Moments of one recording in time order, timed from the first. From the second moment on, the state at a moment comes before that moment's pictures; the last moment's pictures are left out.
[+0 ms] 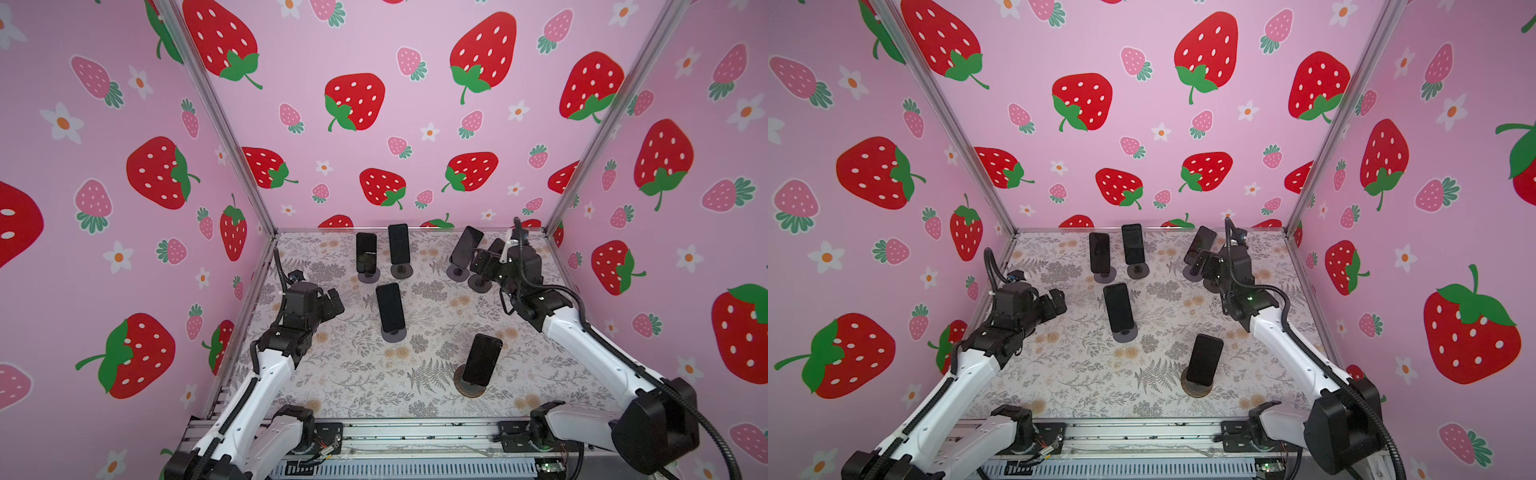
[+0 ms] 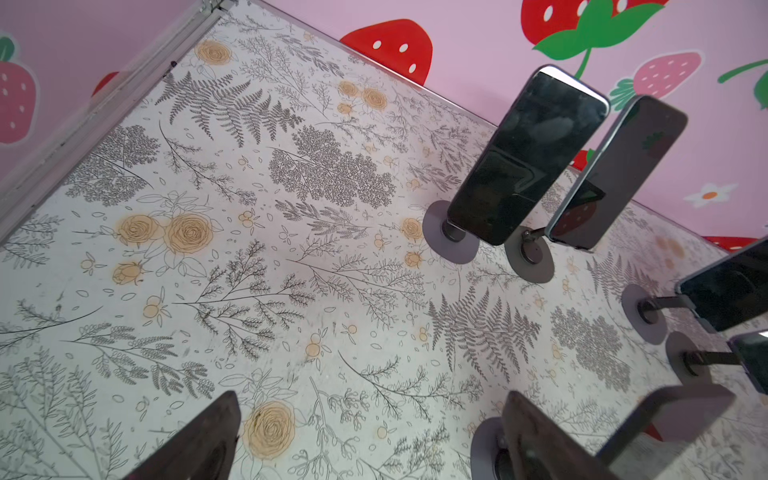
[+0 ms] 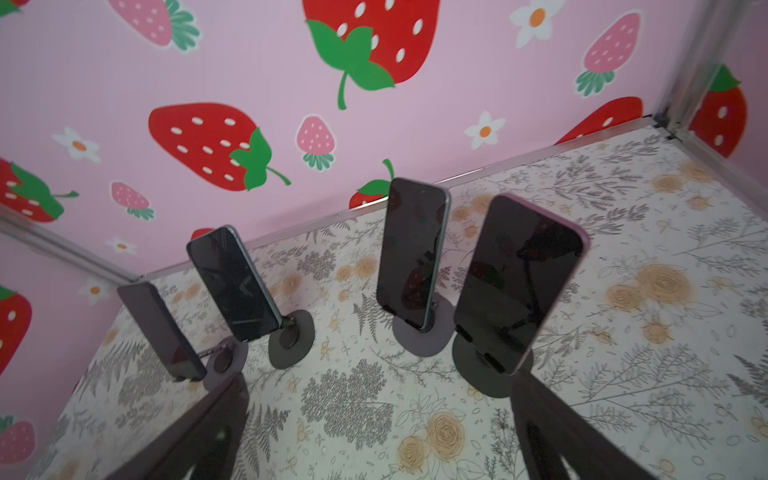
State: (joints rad) left arm -0.17 0.92 0.73 -0.45 -0.14 -0.49; right arm 0.50 1.28 1.02 -0.13 0.21 0.46
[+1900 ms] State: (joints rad) left arm -0.11 1.18 1.05 -0.81 -0.06 -0.48; right arm 1.09 2.09 1.80 -0.70 0.40 0.64
